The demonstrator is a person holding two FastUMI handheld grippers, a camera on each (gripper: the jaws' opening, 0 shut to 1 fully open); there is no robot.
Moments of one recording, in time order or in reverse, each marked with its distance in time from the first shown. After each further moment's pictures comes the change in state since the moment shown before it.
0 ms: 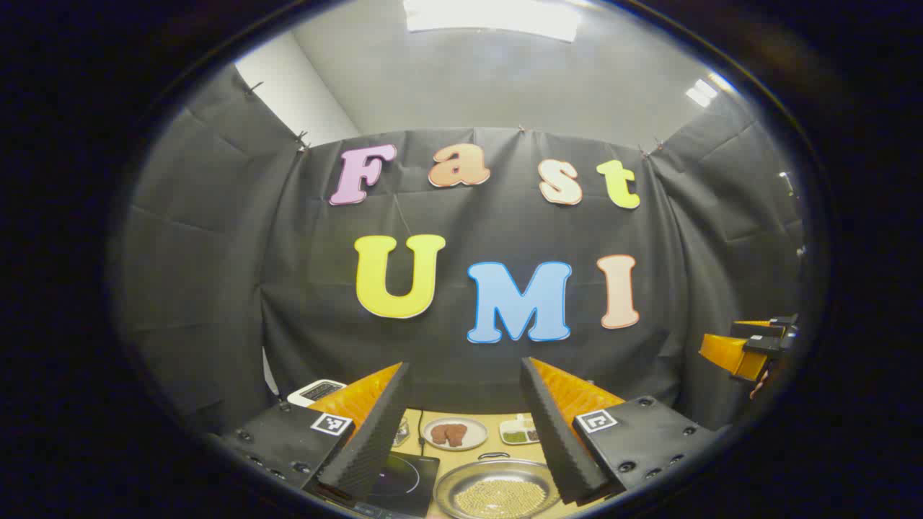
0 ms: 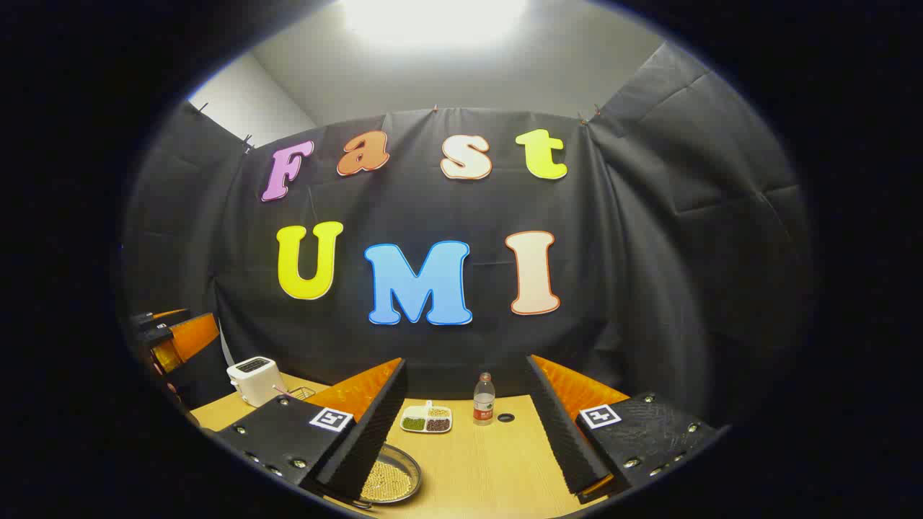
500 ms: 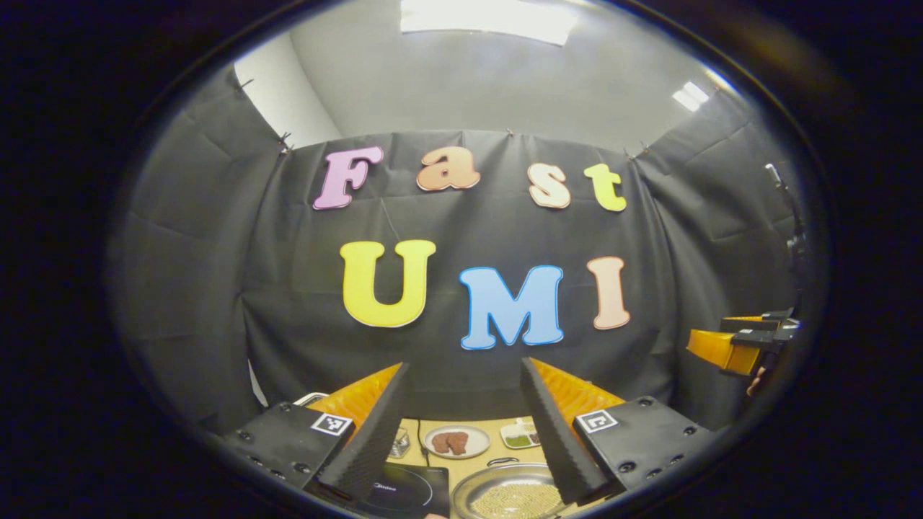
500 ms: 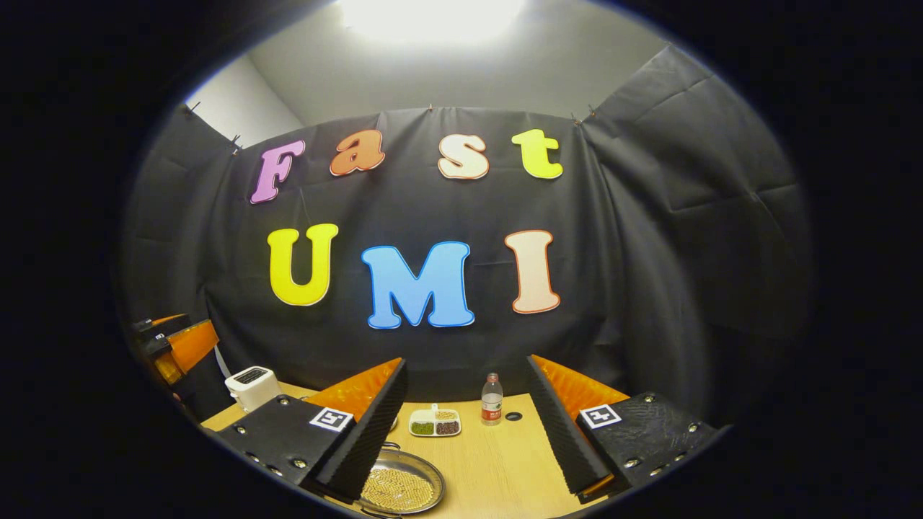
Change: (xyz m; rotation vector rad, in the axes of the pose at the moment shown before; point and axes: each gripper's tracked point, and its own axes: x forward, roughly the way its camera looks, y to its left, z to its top) left arm 0.023 0.027 -0.004 0.019 -0.001 -0.114; right arm 0.007 0.041 0.005 0.015 -0.003 -0.088
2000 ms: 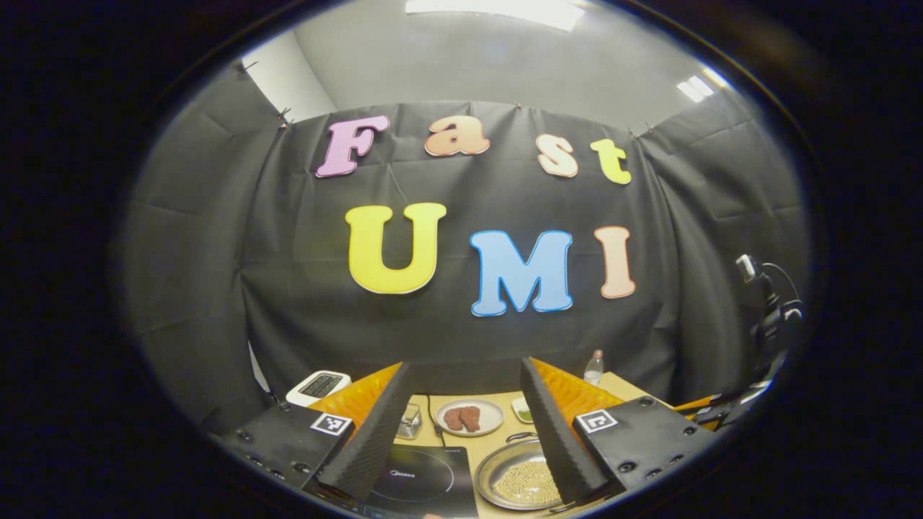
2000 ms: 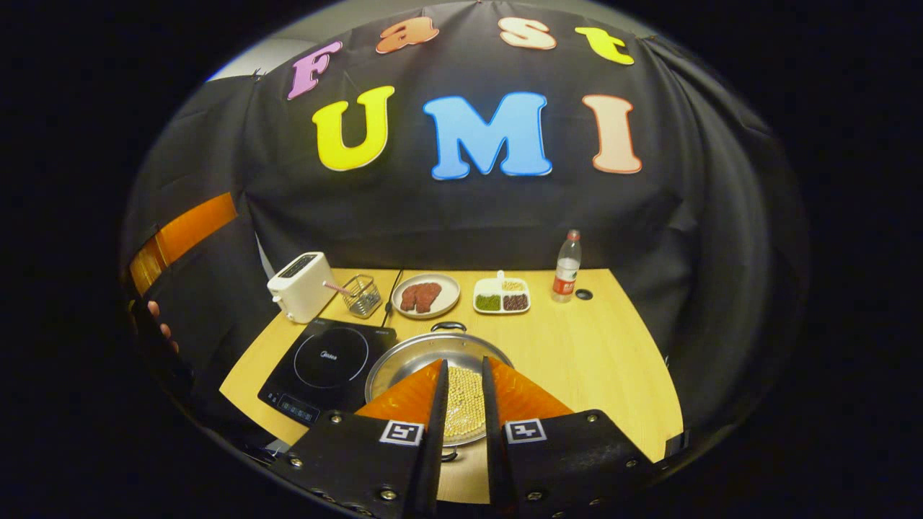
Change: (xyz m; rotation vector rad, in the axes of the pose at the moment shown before) left arm -0.003 0.052 -0.058 0.005 0.120 0.003; right arm -0.029 0.100 -0.196 -0.039 0.608 0.263
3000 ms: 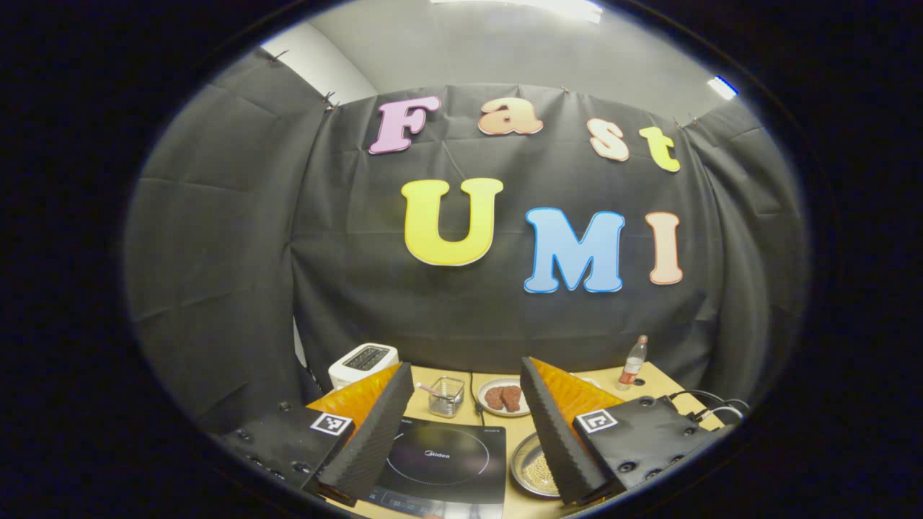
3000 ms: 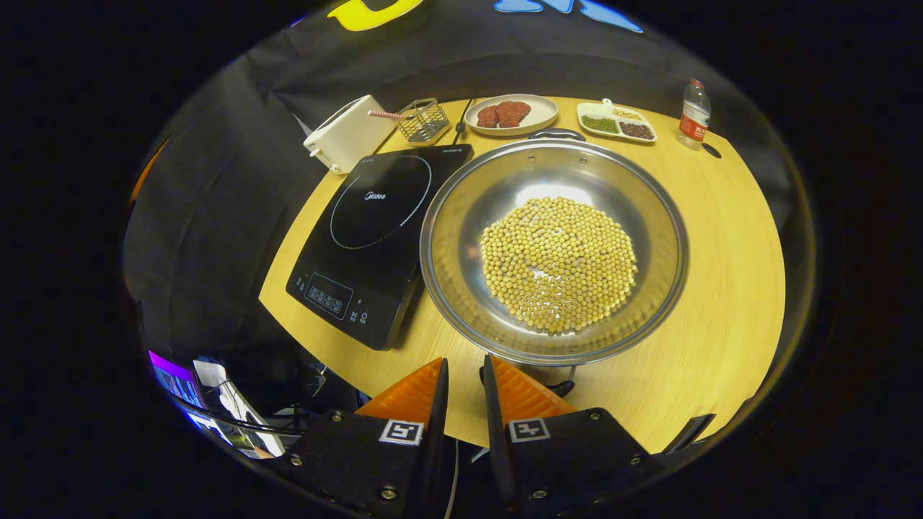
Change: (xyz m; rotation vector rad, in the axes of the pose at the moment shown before) left arm -0.020 0.068 -0.045 -0.054 0.089 0.185; right arm 0.068 0.096 -0.183 -0.018 0.636 0.328
